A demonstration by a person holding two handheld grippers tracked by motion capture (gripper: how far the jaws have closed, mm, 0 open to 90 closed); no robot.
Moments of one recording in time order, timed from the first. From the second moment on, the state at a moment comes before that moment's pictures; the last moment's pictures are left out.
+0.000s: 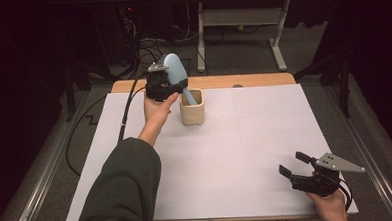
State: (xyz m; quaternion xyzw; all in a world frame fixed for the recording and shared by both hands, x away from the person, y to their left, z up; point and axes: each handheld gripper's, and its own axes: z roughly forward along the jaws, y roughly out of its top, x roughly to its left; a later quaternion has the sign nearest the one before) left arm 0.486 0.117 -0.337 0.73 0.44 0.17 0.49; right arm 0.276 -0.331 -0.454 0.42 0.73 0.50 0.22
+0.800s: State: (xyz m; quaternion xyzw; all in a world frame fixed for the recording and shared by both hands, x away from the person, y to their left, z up) left arm 0.489 0.108 -0.363 0.74 0.45 0.16 0.48; right arm 0.276 -0.330 -0.454 0.42 0.73 0.50 0.21
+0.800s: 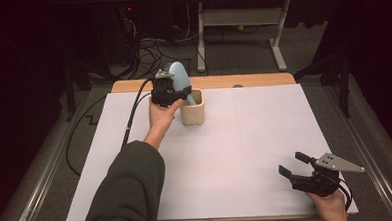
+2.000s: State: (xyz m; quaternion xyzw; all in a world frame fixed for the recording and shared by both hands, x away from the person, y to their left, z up) left arm 0.490 0.096 -0.378 0.75 0.45 0.17 0.45; right arm 0.276 -0.331 -0.454 0.42 0.73 0.50 0.22
